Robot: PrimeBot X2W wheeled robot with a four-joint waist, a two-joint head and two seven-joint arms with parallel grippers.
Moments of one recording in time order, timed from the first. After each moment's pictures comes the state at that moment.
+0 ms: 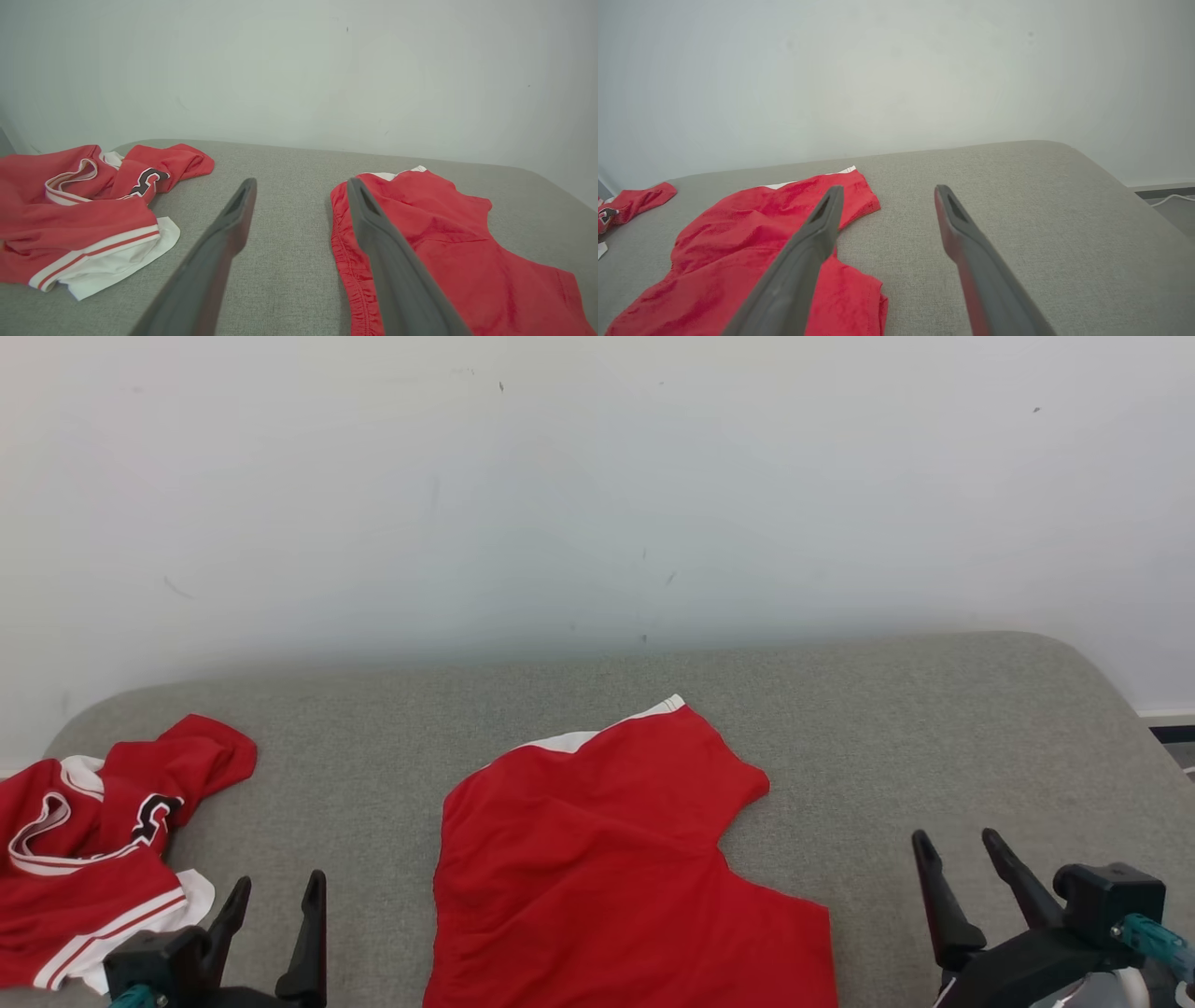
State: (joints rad) left arm 0.04 0.23 -0.21 0.02 -0.32 0.11 0.04; right arm 0.11 -0.13 0.01 -0.08 0.34 -0.05 0.13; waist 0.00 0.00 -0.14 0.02
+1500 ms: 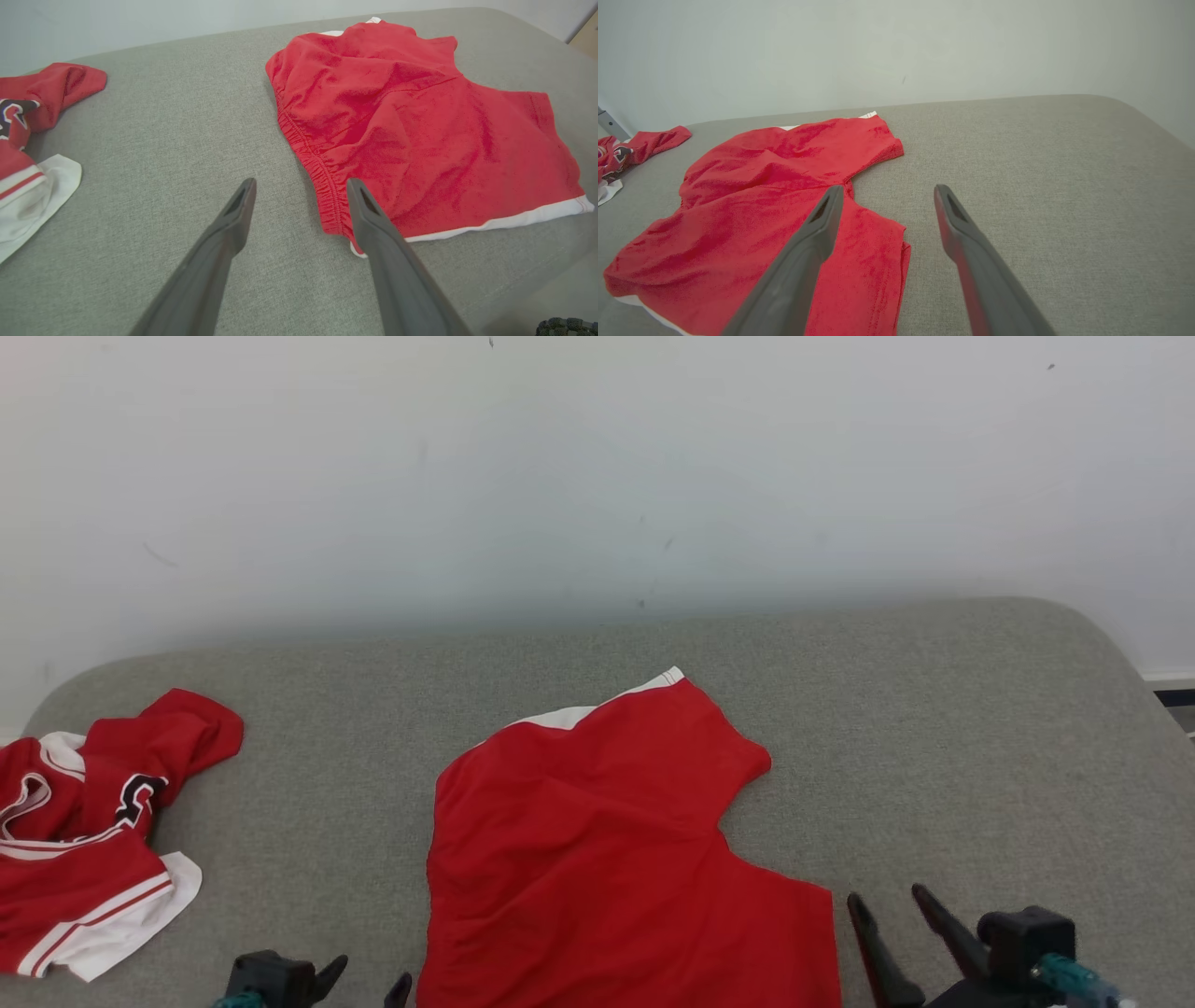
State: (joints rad) left arm 0.02 0.33 -0.38 0.12 -0.31 -0.07 0.19; right arm 0.10 -0.13 0.10 0.07 0.33 0.02 0.04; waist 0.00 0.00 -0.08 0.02
